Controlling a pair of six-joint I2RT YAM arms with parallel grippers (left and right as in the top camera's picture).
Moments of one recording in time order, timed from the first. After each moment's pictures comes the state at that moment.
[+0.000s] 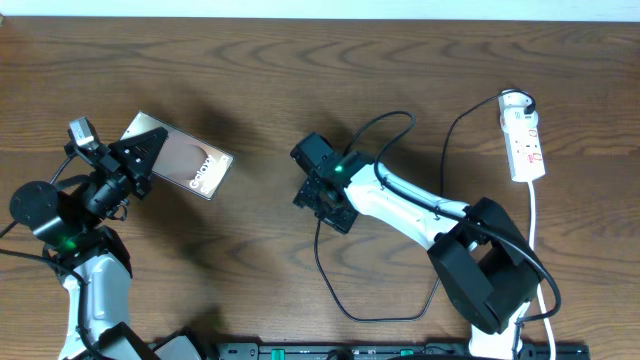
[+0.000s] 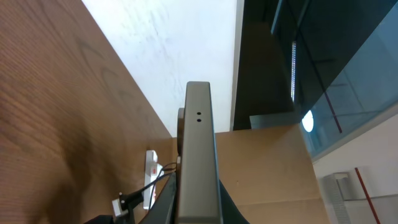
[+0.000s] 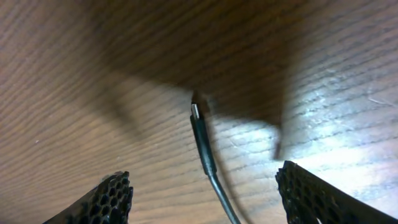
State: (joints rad) left arm 0.60 1.28 0.54 0.81 1.28 -1.50; right arm 0.76 1.98 1.33 -0.71 -0.12 1.32
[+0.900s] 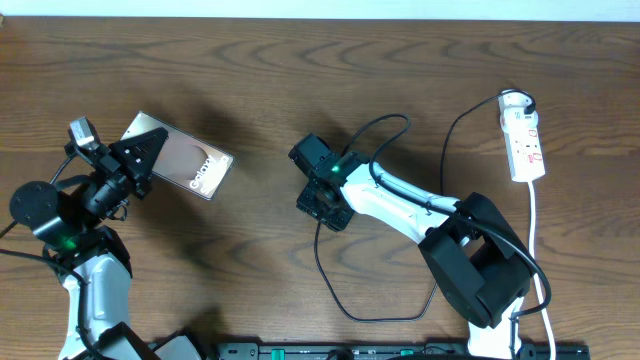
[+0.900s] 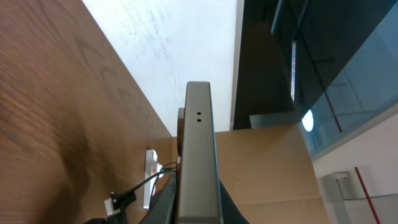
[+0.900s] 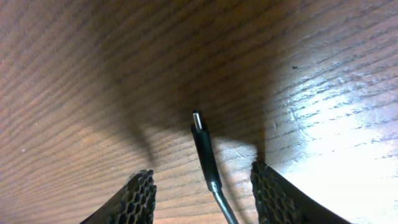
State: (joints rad) left arm 0.60 1.28 0.54 0.81 1.28 -1.50; right arm 0.76 2.02 1.33 -0.69 -0.13 1.33
